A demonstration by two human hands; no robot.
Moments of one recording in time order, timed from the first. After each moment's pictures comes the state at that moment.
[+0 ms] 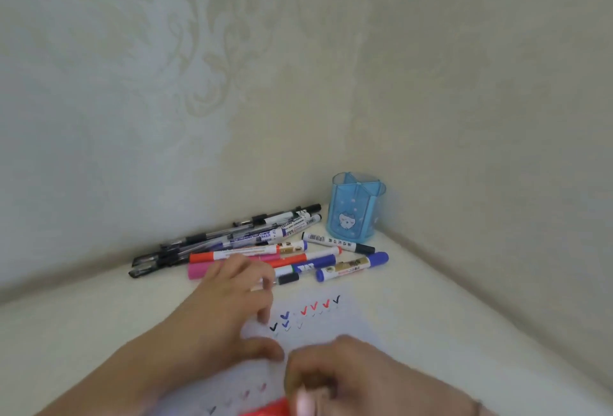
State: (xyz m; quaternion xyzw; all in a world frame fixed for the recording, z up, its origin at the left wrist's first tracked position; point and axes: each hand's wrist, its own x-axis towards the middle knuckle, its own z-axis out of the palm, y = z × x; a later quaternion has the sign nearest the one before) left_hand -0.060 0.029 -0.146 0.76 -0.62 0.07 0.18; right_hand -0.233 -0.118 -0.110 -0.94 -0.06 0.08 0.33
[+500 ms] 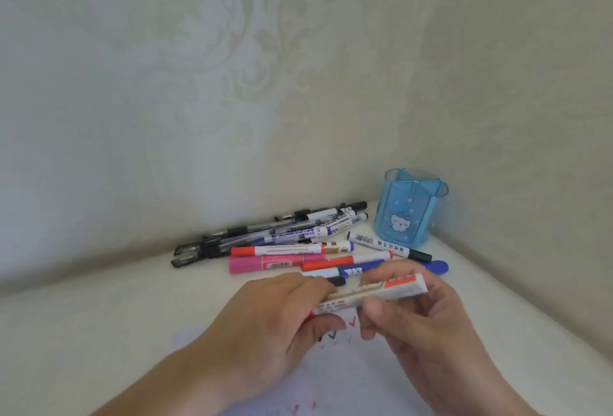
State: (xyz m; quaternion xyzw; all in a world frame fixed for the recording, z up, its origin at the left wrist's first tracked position) left_hand -0.083 0.030 -0.132 0.73 -0.61 0.15 0.27; right_hand -0.201 -0.127 -0.115 -0.61 0.03 -0.19 0.77
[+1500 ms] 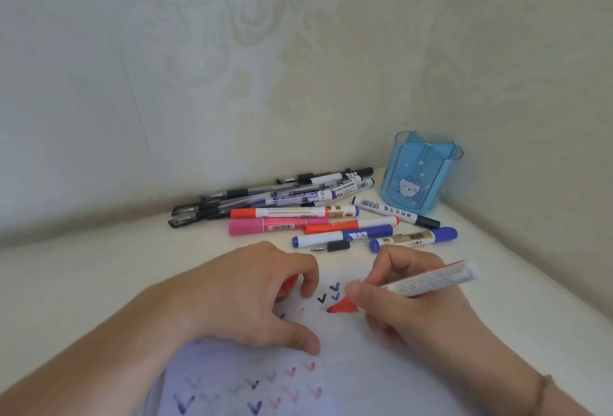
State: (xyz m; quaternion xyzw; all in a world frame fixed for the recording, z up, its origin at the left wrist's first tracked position) left_hand -0.067 0.040 -0.123 0.83 -0.51 -0.16 0.15; right_hand -0.203 -0.128 -0.124 -0.79 0.09 -0.14 0.60
